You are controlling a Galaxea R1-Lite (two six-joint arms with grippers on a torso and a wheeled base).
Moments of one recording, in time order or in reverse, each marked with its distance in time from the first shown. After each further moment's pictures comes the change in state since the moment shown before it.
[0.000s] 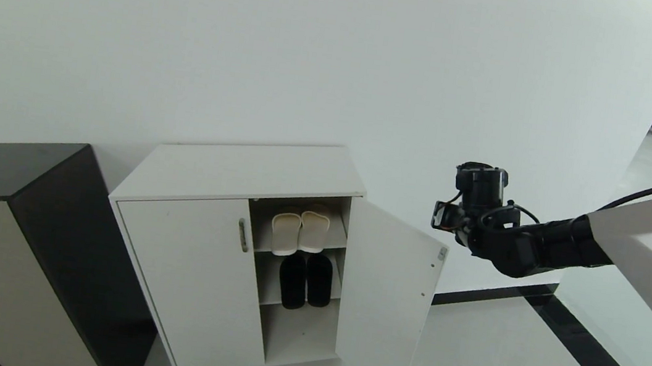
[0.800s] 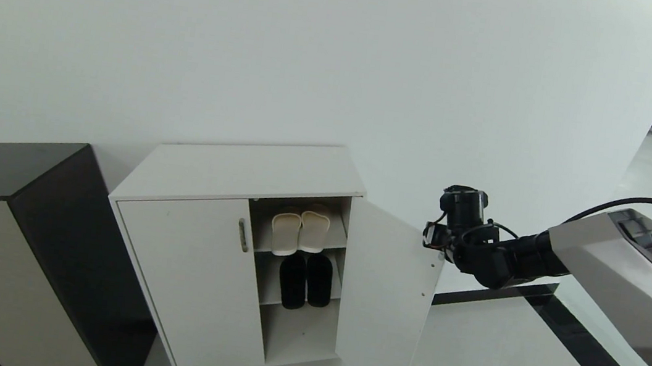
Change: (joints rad) left arm 0.000 0.000 0.000 -0.001 0.000 -0.001; right arm 0.000 0.118 -0.037 0.005 0.002 0.018
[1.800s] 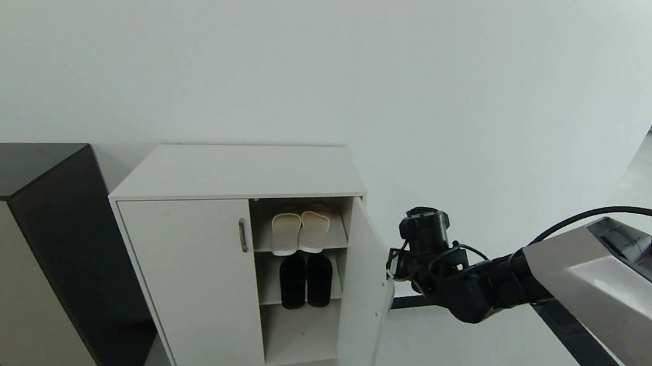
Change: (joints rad) left arm 0.000 0.000 0.000 0.000 0.000 0.000; right arm 0.184 -0.067 0.175 0.006 0.004 0.089
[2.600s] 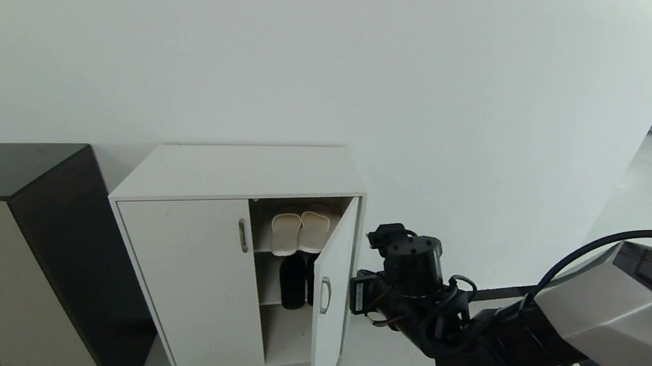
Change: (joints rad) left arm 0.000 0.000 0.000 0.000 -0.001 0.000; right arm 0.177 -0.143 0.330 -0.349 0.173 -0.134
